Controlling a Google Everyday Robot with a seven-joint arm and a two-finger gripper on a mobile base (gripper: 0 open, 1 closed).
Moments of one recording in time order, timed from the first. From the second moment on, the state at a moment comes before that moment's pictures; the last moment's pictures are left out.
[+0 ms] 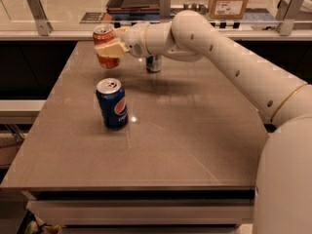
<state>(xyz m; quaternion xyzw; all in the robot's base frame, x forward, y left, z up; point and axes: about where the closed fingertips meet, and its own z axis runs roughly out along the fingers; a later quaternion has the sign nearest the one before) 0.721 0.140 0.918 -0.49 0.60 0.33 0.54</state>
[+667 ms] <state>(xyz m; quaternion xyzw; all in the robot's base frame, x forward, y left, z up) 0.719 0.141 0.960 -0.52 0.57 0.34 0.54</state>
